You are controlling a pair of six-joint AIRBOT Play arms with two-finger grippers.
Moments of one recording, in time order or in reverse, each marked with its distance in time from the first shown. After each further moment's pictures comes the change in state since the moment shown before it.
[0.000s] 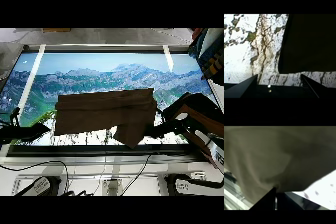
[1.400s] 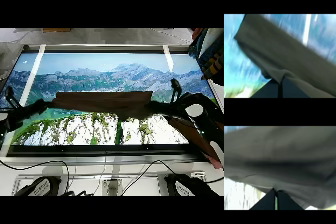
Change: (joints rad) left arm -0.259 0.048 0.071 -0.552 0.481 0.134; right arm 0.160 0.319 0.145 -0.019 -0.444 0.206
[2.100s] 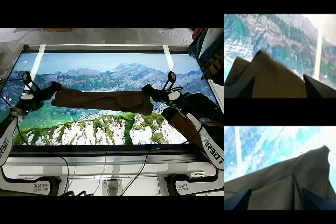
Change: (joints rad) left arm -0.212 -0.430 0.319 -0.085 0.358 0.091; right arm 0.000 -0.472 0.269 0.015 -0.301 0.046
